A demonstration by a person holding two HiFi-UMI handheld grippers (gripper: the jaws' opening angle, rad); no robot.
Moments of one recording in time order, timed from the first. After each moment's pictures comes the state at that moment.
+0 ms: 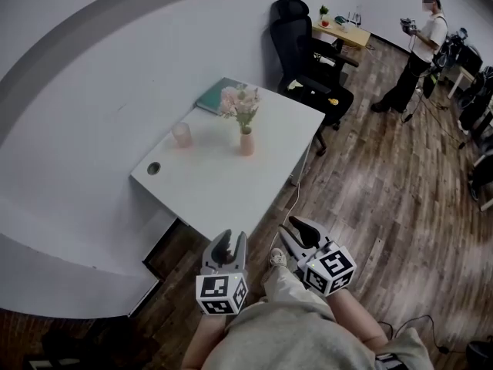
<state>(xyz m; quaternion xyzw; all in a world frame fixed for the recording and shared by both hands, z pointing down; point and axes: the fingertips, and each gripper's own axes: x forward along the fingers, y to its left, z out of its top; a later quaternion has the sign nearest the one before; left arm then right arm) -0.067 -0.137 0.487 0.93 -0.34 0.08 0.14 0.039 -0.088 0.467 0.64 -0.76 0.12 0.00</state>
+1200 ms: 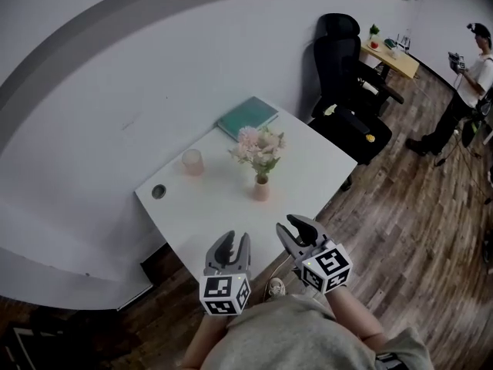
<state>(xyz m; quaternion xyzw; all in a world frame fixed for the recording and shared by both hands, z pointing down) 0.038 -0.304 0.486 0.89 -0.43 0.07 0.15 0.142 -0.290 0.466 0.55 -0.83 0.10 0.04</state>
